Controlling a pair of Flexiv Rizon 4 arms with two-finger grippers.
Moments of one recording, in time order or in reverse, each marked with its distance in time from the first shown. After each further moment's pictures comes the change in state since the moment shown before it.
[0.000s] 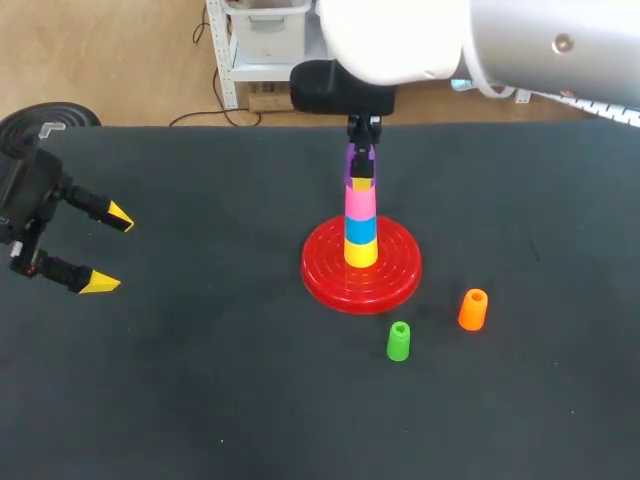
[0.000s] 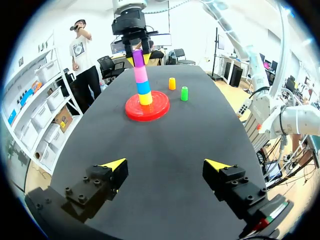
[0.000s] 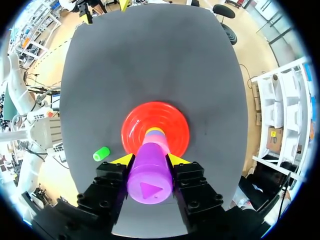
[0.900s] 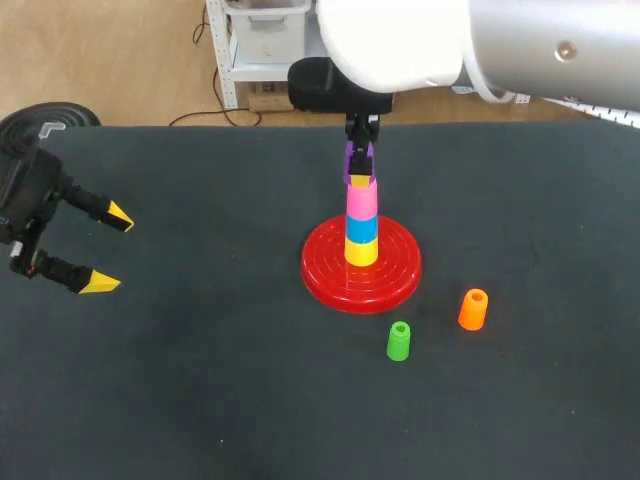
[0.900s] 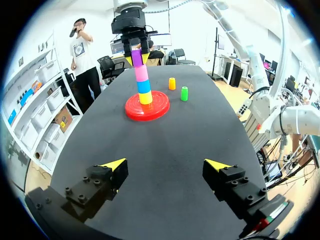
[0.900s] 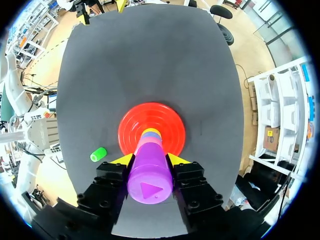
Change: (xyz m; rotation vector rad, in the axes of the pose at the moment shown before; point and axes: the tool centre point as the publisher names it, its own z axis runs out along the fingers) left arm 0.000 0.000 0.000 0.000 0.000 0.000; right arm -0.002 -0.003 -0.004 0.036 0.002 0.001
